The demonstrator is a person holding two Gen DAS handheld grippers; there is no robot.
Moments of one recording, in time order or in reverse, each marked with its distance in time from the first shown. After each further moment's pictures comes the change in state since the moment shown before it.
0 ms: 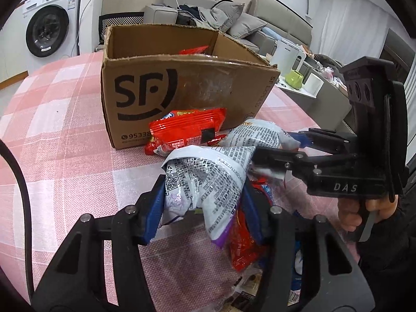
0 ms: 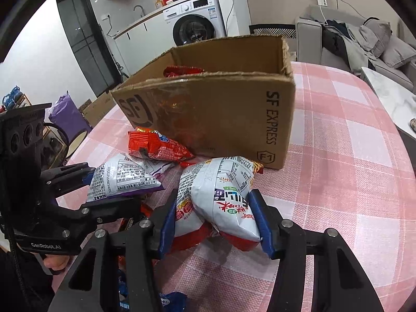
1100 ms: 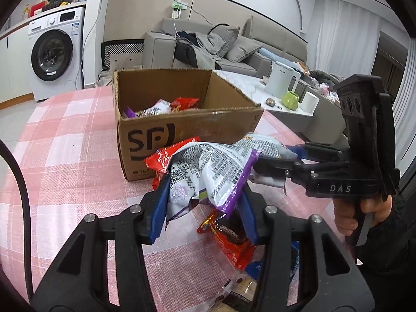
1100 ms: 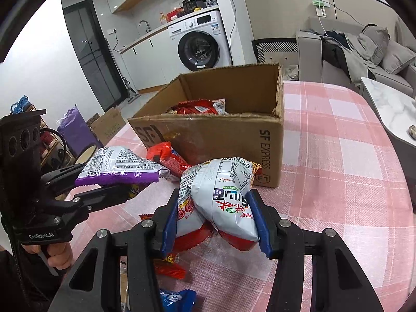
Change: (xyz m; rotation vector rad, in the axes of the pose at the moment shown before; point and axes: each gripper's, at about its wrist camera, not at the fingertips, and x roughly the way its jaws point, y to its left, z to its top) left arm -0.075 -0.011 0.009 0.038 -0.152 0.020; right arm -0.042 0.002 0.005 0.004 -0.089 0.039
